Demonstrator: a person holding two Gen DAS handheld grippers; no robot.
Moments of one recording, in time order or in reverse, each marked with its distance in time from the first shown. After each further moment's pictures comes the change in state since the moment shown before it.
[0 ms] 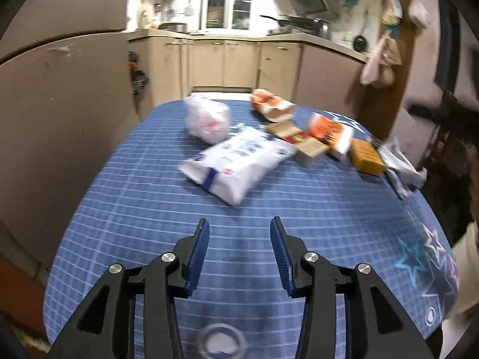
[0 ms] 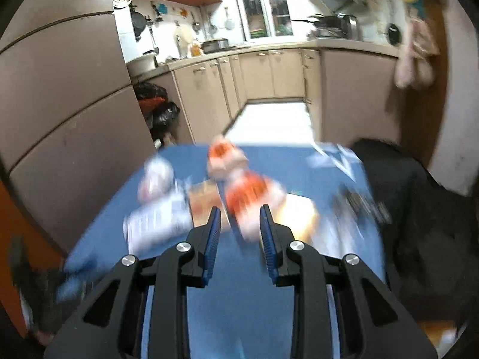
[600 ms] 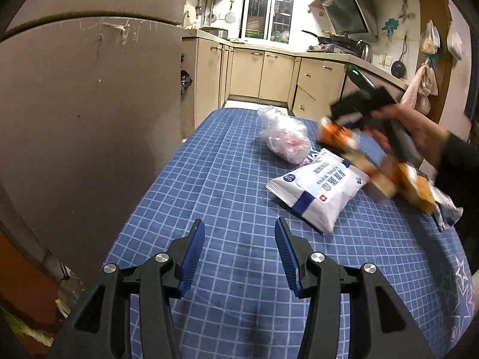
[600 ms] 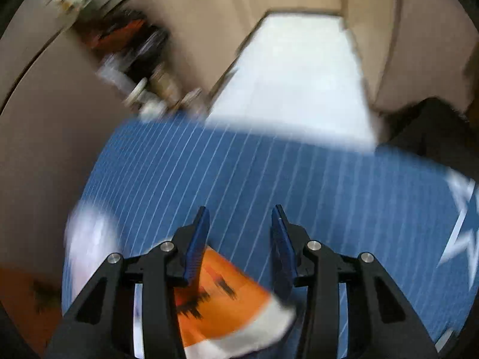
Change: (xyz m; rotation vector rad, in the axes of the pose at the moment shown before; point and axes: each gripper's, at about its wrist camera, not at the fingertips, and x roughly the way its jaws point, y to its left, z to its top) left arm 0.008 0.076 0.007 -0.121 -0.053 0.095; right arm 0.276 0.014 0.079 0.009 0.509 0.104
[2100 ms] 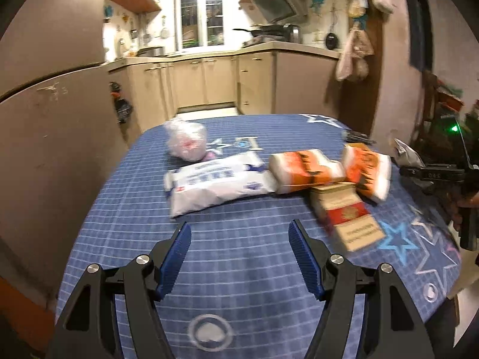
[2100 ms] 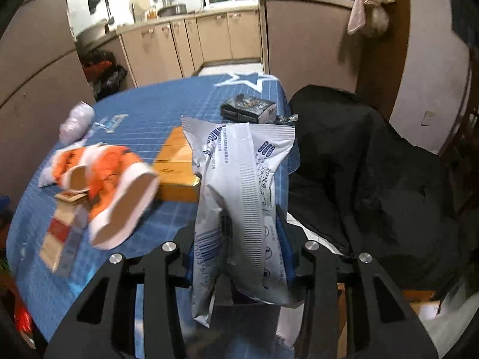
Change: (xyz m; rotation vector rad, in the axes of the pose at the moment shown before) left arm -0.044 -0.108 -0.030 0.275 -0.024 -0.164; right arm -0.203 -0.100 -0.343 0.120 -0.387 -0.292
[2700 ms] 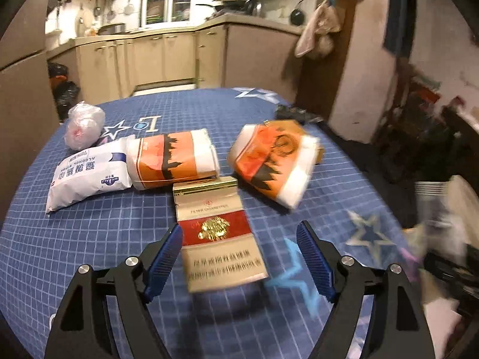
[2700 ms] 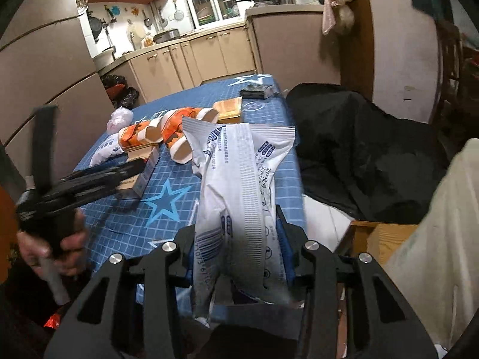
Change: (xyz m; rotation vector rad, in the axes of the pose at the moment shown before) left arm 0.071 -0.124 0.014 -0.009 0.135 -0.133; right arm -0.102 0.028 -0.098 0.120 -0.076 0.025
